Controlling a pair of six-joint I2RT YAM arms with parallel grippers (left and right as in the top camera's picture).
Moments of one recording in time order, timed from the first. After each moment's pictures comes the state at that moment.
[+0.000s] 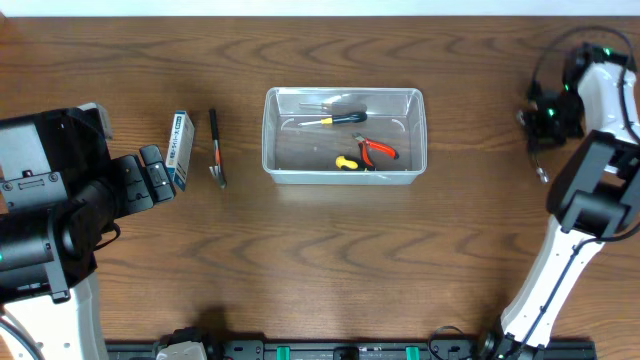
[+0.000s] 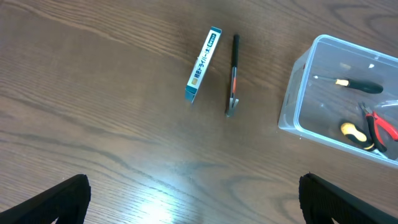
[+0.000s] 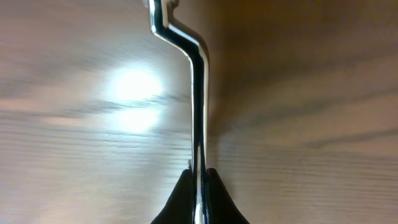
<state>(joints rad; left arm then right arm) 0.19 1.15 1.62 -1.43 0.01 -0.11 -0.30 2.41 2.12 -1.36 -0.02 -0.36</state>
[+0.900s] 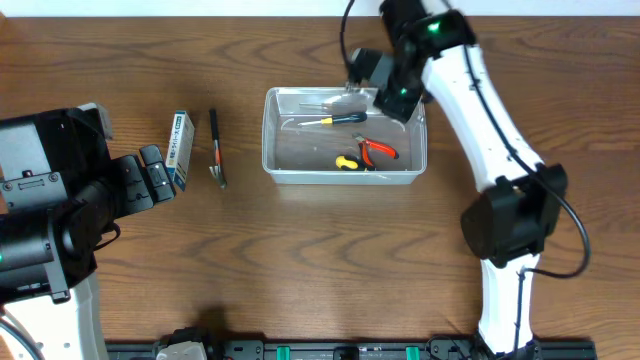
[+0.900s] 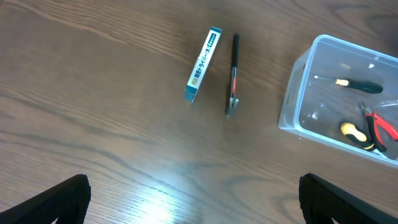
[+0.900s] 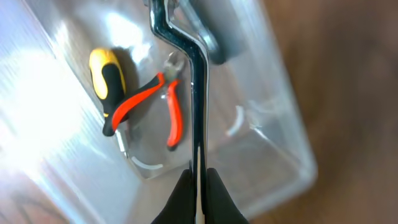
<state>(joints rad) 0.19 1.15 1.62 -1.43 0.01 -0.11 0.36 2.21 2.15 -1.33 -0.06 -0.75</state>
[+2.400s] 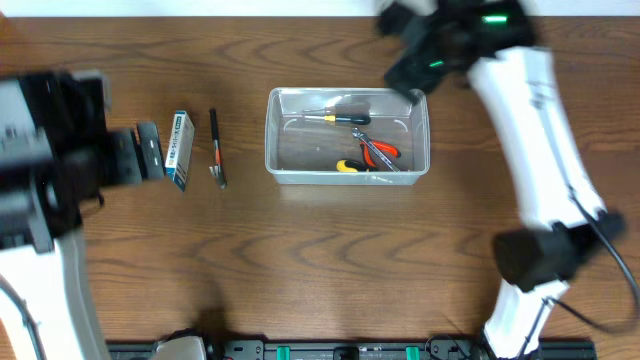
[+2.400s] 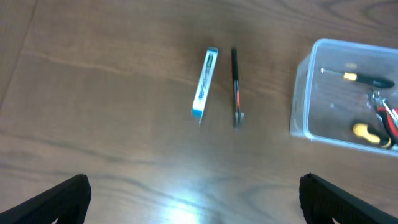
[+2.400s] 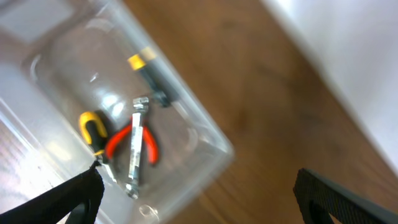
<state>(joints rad) 0.19 1.33 1.84 -1.47 0.01 0.05 0.25 1.98 2.28 -1.31 -0.12 -0.56</state>
